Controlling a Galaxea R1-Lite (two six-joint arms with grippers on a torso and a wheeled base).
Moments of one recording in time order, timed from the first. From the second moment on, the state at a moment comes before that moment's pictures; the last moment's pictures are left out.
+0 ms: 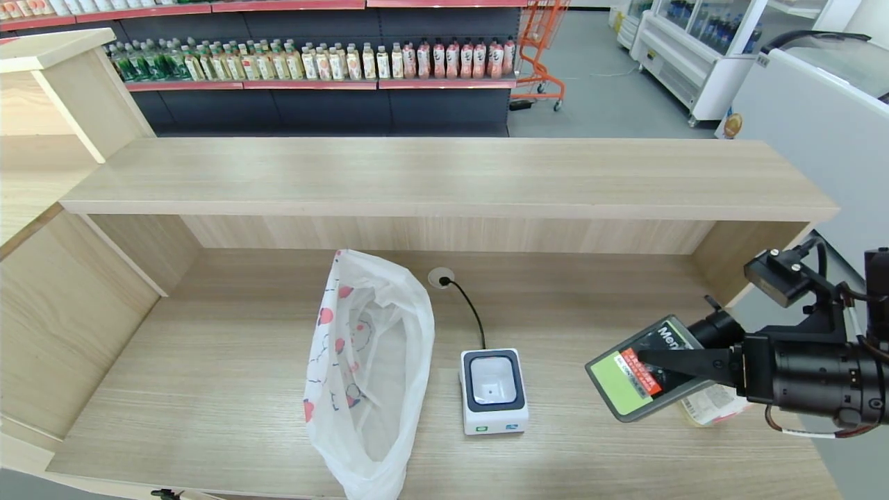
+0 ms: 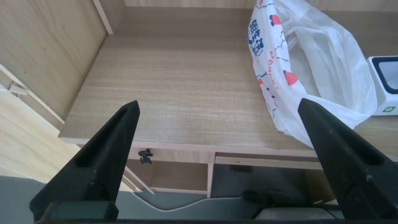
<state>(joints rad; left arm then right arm) 0.00 0.00 0.00 0.00 0.02 0.01 0.19 1.37 -0.56 -0.34 0.69 0.37</state>
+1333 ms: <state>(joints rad) 0.00 0.00 0.00 0.00 0.02 0.01 0.38 1.66 -0.66 -0.49 0.30 0.36</state>
